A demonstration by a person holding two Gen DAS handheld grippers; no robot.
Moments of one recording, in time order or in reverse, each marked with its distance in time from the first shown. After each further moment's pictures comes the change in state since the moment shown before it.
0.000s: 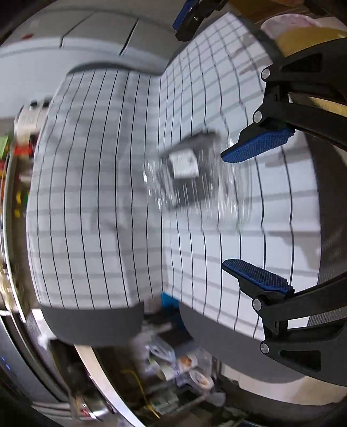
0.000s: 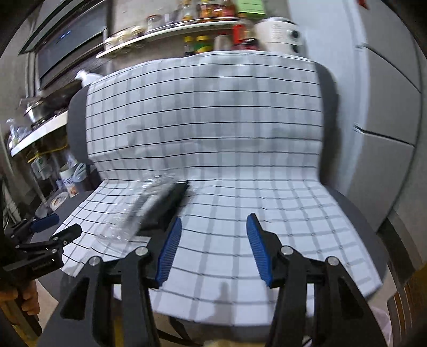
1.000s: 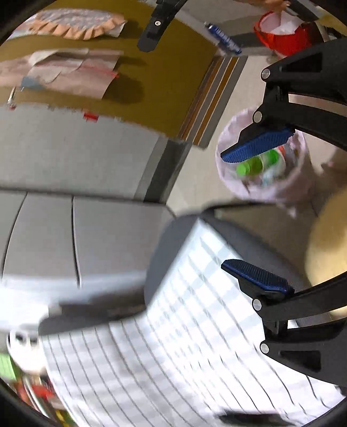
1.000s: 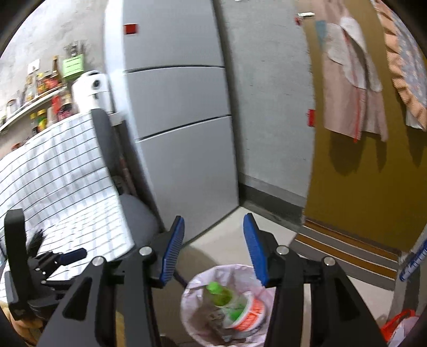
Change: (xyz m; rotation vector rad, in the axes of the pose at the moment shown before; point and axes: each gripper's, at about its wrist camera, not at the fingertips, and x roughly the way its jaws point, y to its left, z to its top) left arm -0.042 -0.360 -0.053 0.507 0.054 -0.698; right arm -0.245 -0.245 -0.133 0.454 -0.162 -0.617
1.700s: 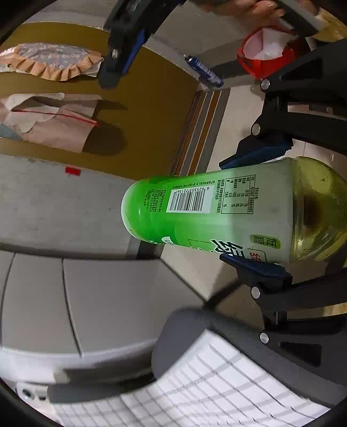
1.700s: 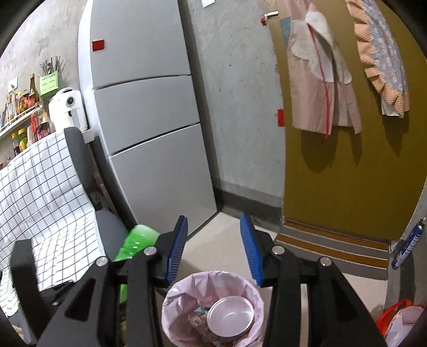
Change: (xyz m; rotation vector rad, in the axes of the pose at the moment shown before) left arm 0.054 -0.107 0.003 0.117 0.056 -0.264; right arm -0.009 -0.076 0.005 0.102 -0.047 -0.146
